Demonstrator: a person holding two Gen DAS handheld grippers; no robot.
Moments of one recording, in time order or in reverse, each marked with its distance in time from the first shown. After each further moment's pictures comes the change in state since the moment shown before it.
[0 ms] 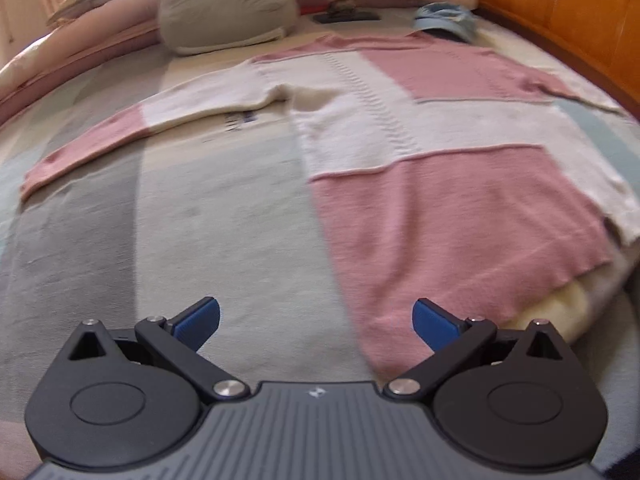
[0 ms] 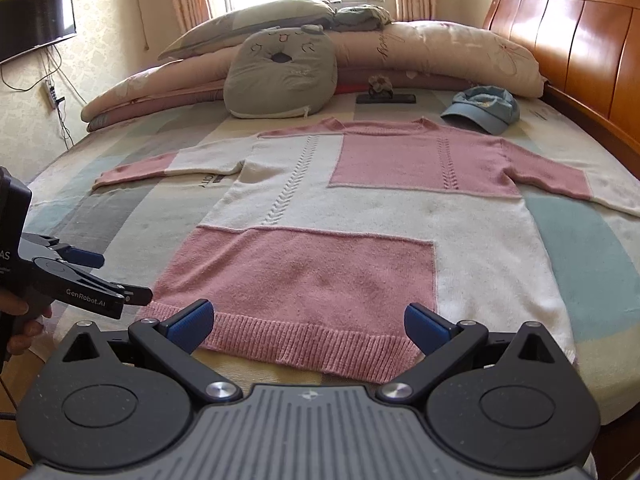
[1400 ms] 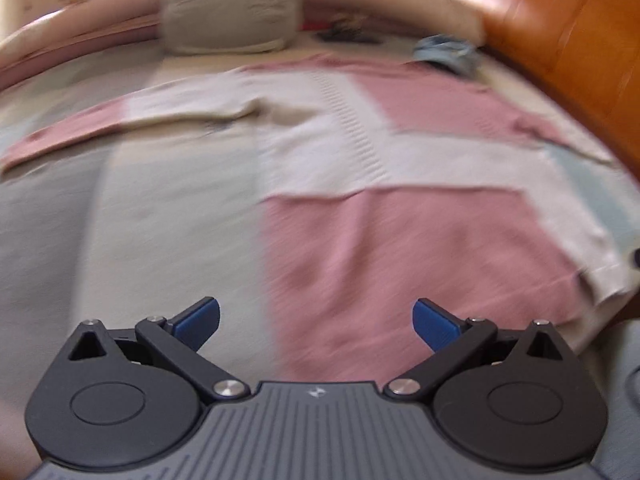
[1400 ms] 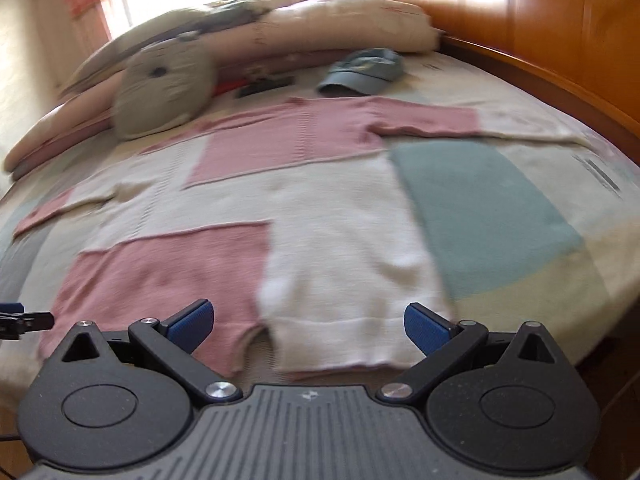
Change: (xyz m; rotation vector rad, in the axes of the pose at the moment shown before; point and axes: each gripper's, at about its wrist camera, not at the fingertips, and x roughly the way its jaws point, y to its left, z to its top) left arm 0.015 -0.029 0.014 -0.126 -0.074 -0.062; right arm -0.004 -0.131 -0.022 0.242 0.017 -0.180
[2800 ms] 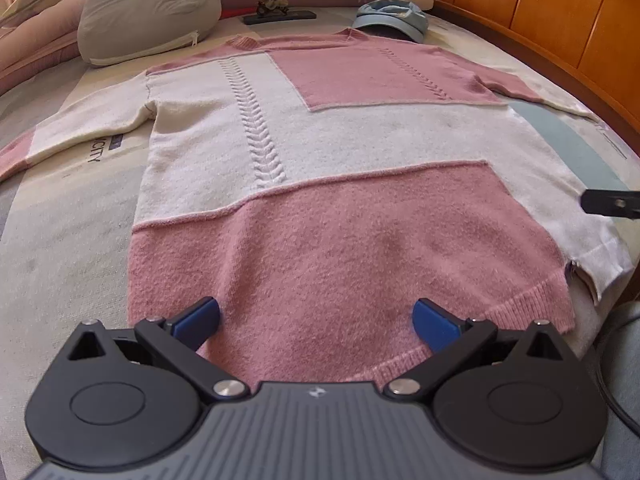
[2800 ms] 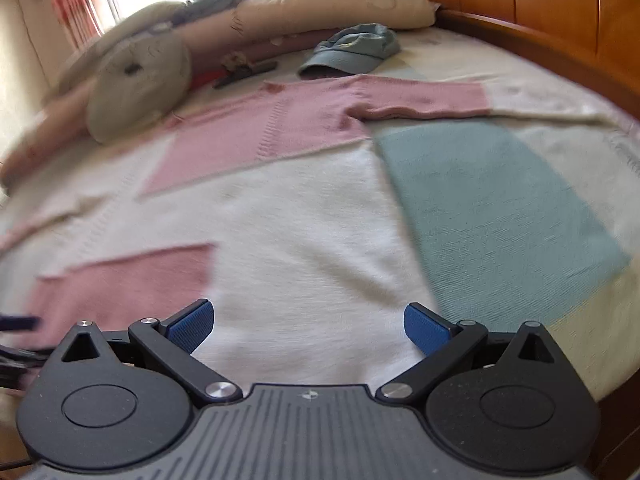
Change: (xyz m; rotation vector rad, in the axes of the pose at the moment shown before) left arm 0.059 -0.058 0.012 0.122 0.066 -0.021; right arm 0.069 -0.025 0.022 0.015 0.032 0.086
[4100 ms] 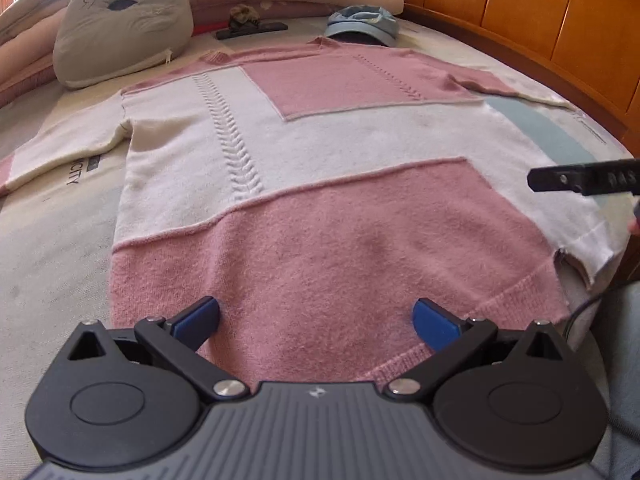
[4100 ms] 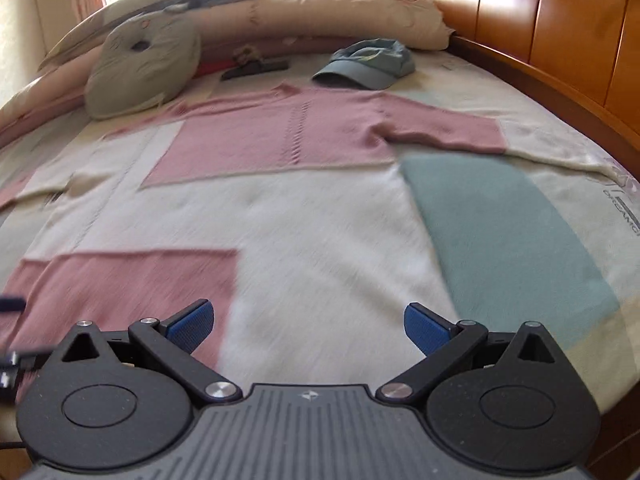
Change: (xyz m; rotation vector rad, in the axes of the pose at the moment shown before) left arm 0.003 -0.001 -0.005 0.076 -0.060 -0.060; right arm 0.024 0.037 0.015 -0.105 0.012 -0.147
